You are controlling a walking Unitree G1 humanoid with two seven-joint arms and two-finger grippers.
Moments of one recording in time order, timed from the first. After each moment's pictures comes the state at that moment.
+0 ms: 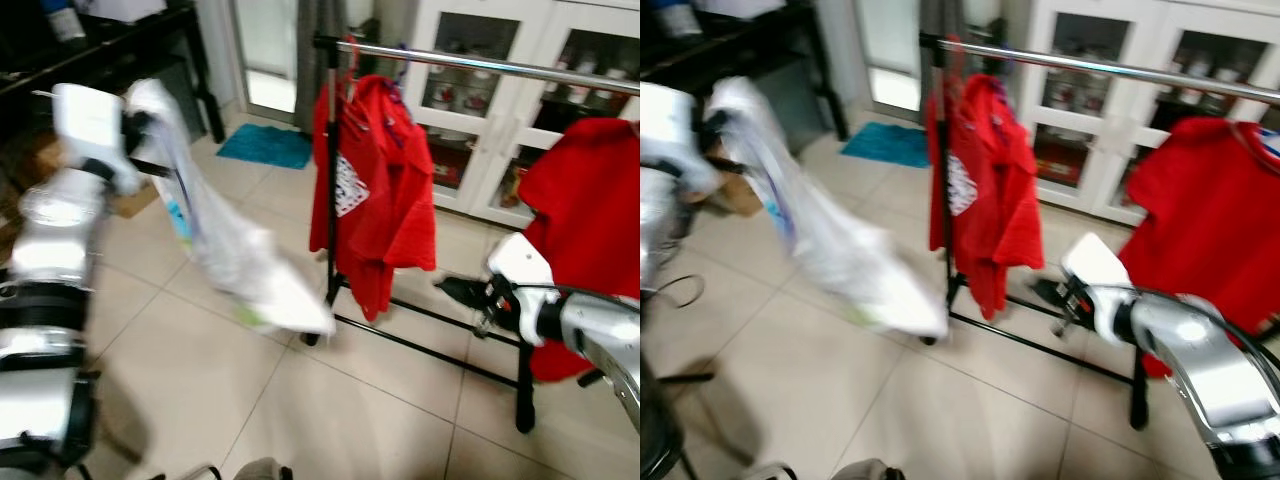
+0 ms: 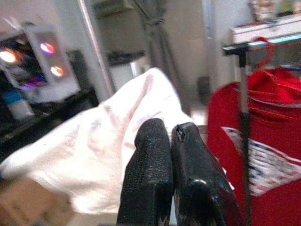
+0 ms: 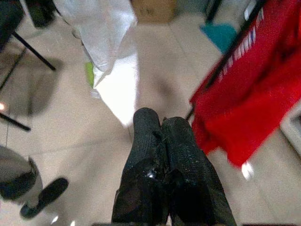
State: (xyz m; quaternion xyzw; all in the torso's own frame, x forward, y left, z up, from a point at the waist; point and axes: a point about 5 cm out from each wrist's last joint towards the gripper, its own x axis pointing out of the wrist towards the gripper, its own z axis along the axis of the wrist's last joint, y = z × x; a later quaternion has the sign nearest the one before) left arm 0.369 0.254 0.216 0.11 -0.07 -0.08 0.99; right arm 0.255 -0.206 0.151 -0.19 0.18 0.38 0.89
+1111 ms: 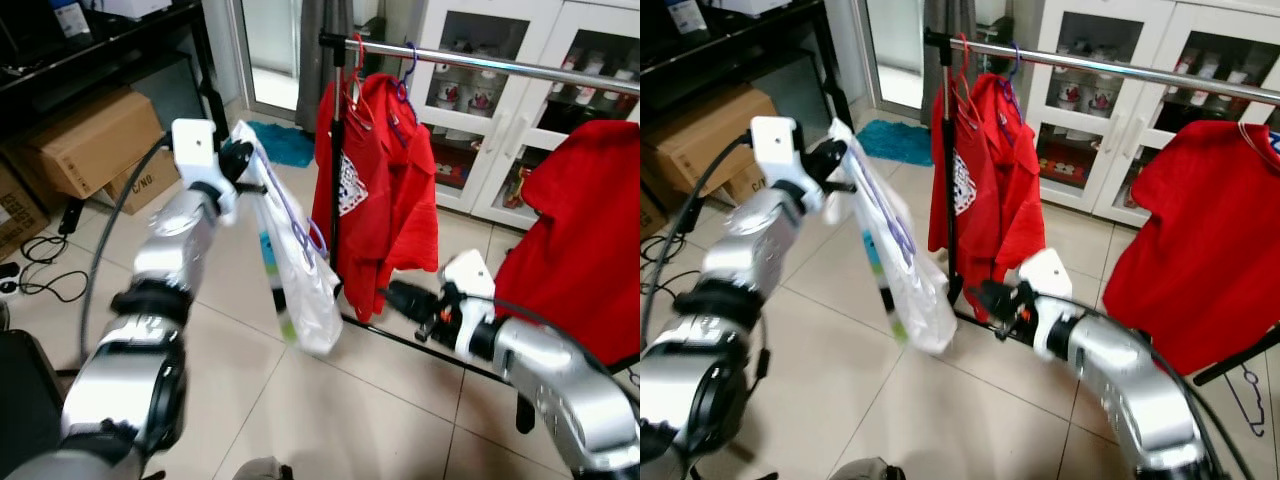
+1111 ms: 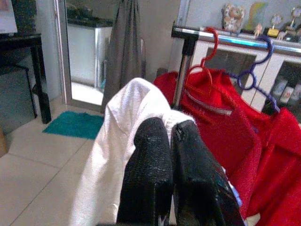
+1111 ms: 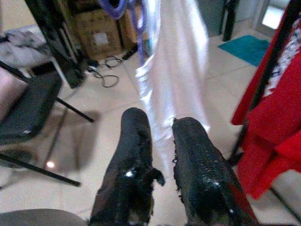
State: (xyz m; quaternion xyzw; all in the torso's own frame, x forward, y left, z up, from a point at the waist) left arm 0.395 0.168 0.185 -0.06 -0.02 -0.11 0.99; right arm 0.241 -0.150 0.113 -0.02 0.16 0.38 0.91
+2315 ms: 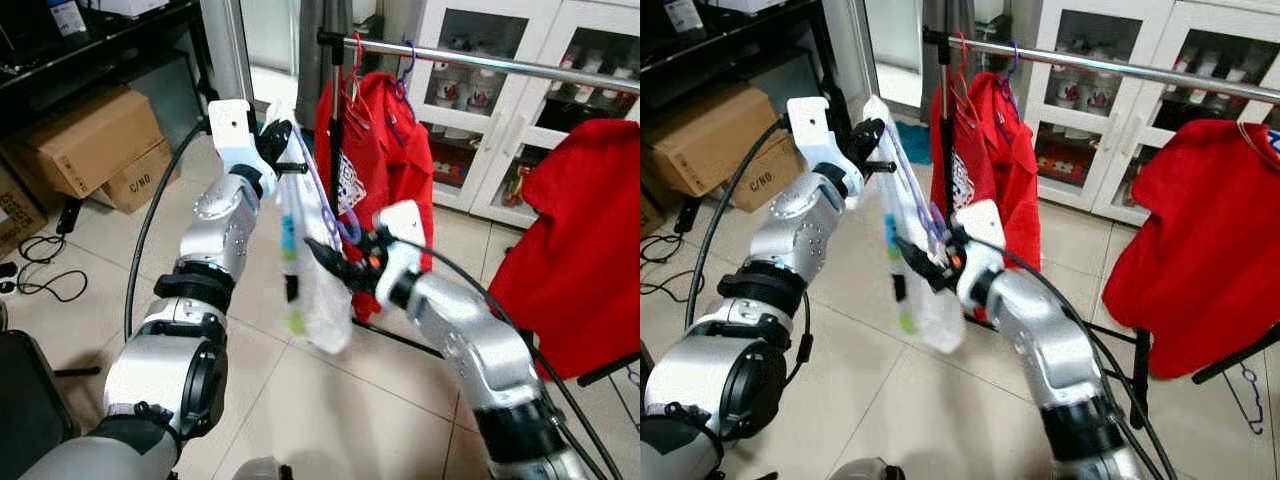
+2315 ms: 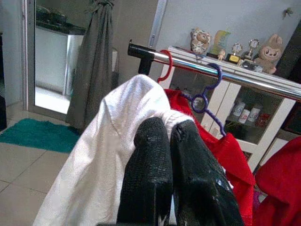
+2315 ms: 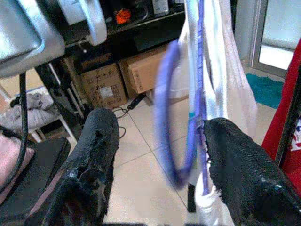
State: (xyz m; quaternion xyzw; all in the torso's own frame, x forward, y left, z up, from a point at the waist) left arm 0.399 0.120 0.198 -0.12 -0.05 -0.16 0.98; right arm 0.292 -0.069 0.142 0.07 0.08 0.36 0.93
